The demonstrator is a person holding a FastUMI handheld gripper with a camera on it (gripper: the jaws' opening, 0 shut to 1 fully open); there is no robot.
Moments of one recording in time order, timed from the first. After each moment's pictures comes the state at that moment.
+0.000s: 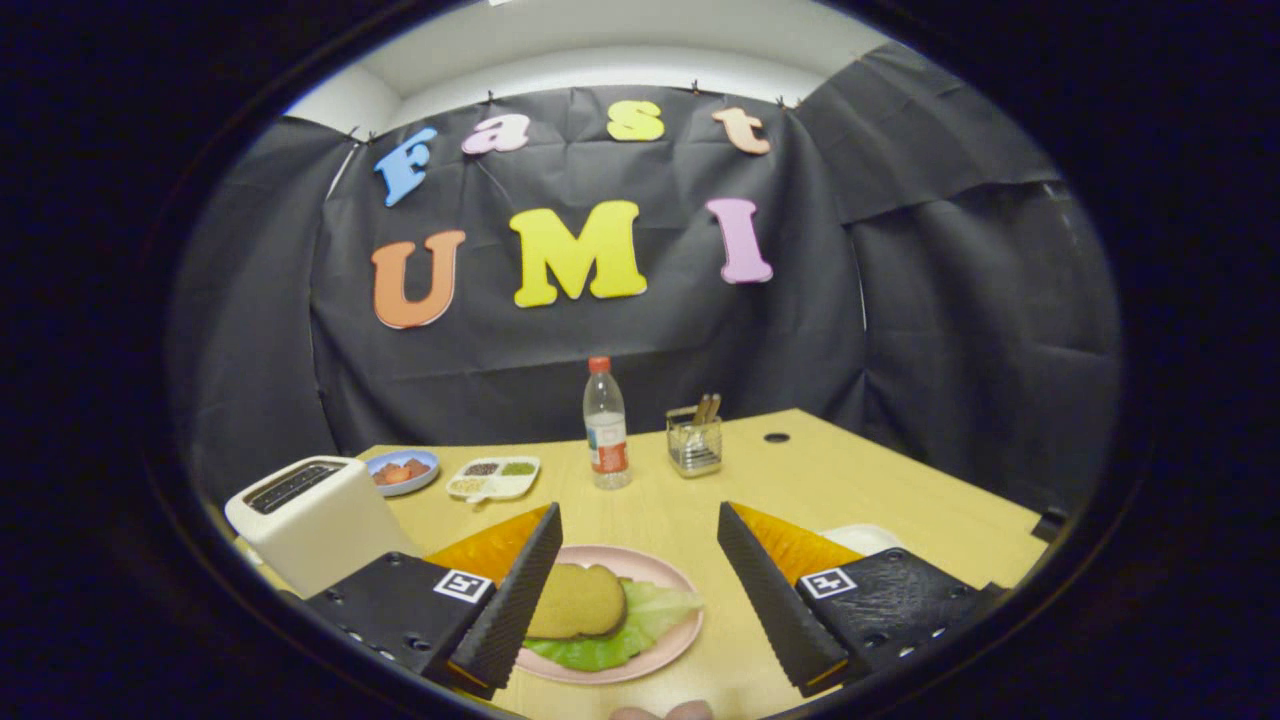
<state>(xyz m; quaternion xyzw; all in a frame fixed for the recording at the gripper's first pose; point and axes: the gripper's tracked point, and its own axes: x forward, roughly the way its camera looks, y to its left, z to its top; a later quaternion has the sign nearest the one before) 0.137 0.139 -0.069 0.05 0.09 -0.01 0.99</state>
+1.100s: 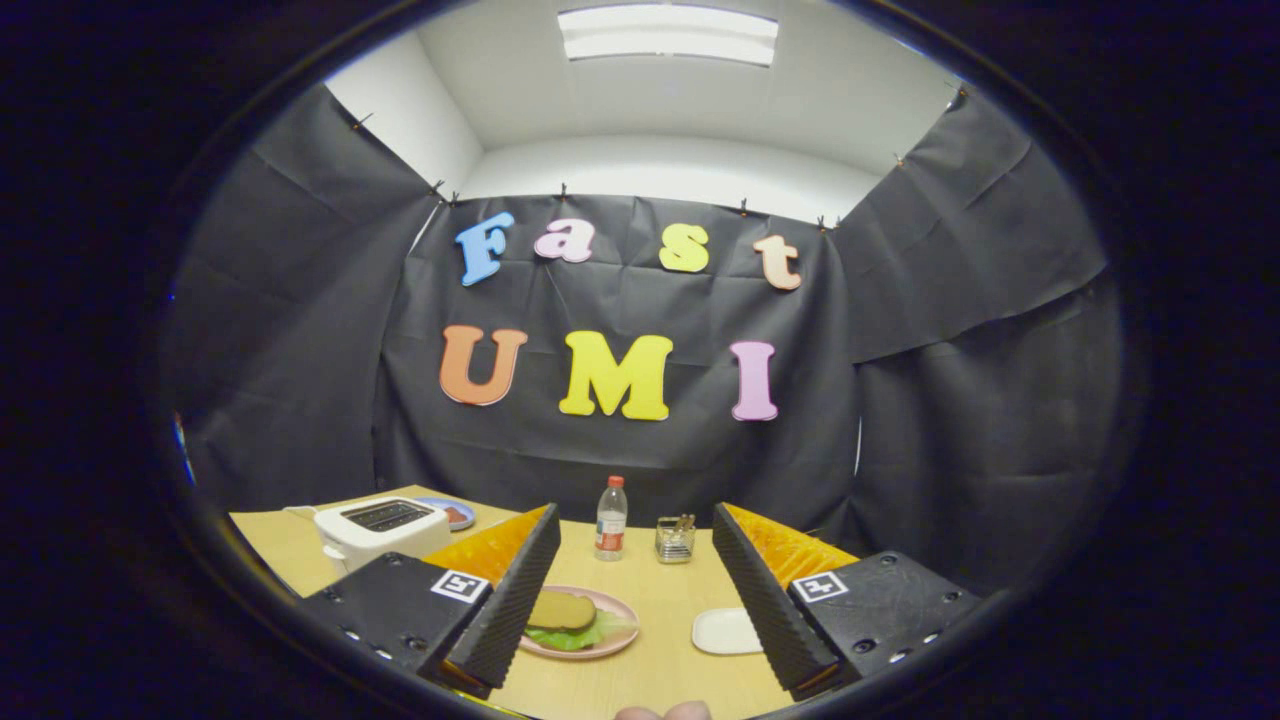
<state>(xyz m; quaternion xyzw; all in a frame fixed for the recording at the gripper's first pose) -0.018 0.109 0.055 -0.01 -0.04 0.04 1.00</state>
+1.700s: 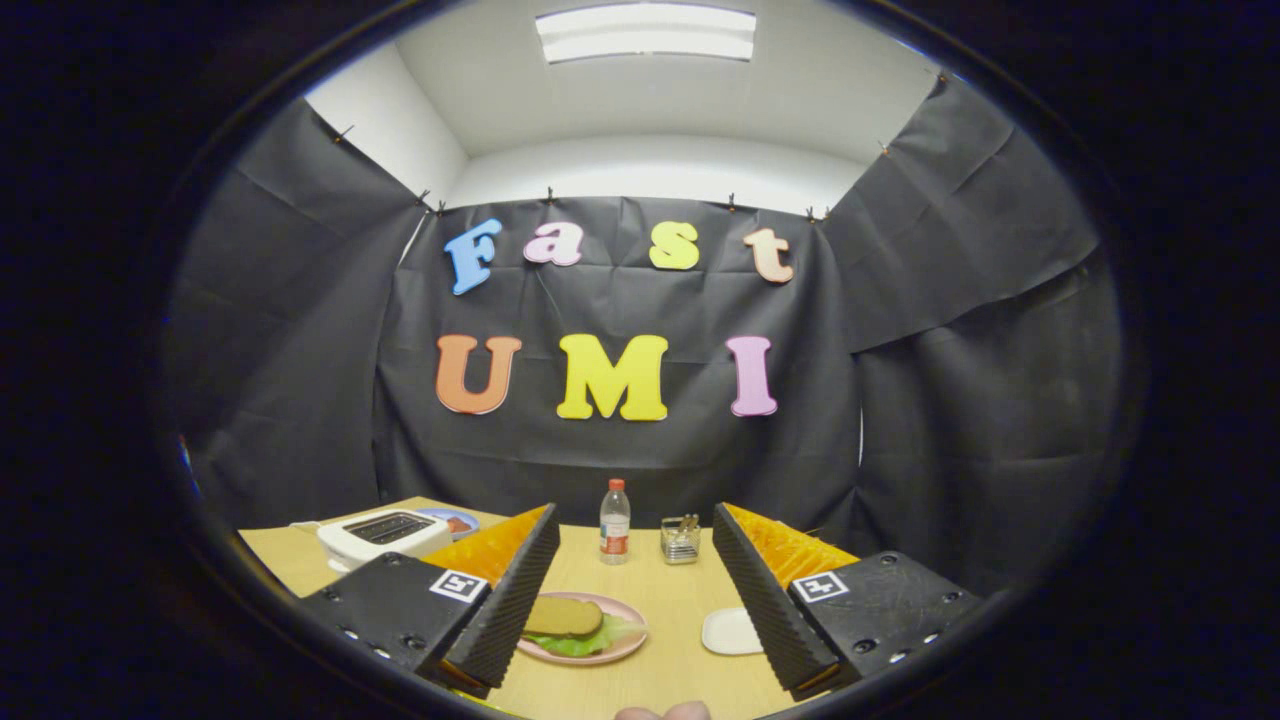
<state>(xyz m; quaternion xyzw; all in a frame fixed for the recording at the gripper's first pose) -0.010 0.100 0.059 0.01 -0.03 0.04 1.00</state>
